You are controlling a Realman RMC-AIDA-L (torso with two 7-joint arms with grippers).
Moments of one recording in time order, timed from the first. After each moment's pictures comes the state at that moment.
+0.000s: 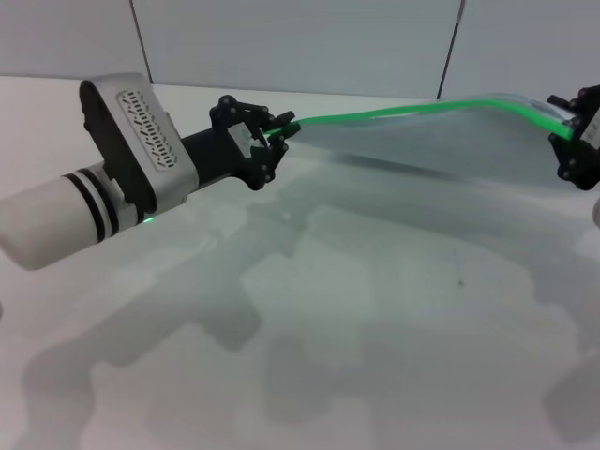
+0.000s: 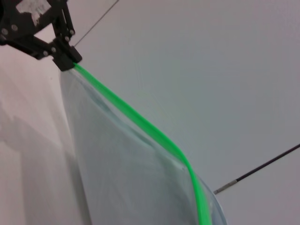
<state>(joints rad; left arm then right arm) -0.59 -2.02 -1.58 -0.44 0.76 -0.85 2.84 0.02 2.03 -1.72 -1.76 0.60 0.60 -1.23</state>
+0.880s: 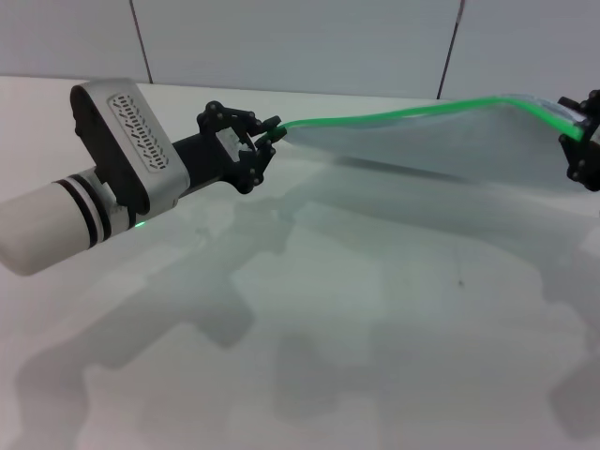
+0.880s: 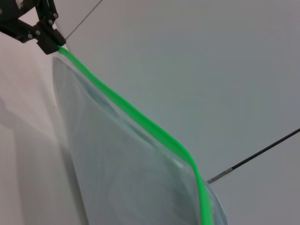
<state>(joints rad) -0.59 -2.02 -1.60 -0.42 0.76 -0.84 2.84 0.02 2.03 -1.70 -1.75 0.60 0.60 -1.23</state>
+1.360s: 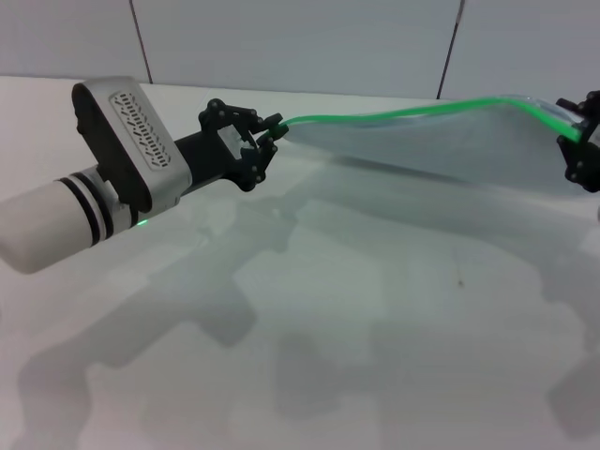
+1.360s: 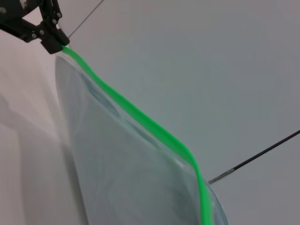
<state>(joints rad) -0.59 -2.02 -1.60 -0.42 0.76 -0.84 2.84 0.02 2.03 -1.70 -1.74 0.60 0.60 -1.23</state>
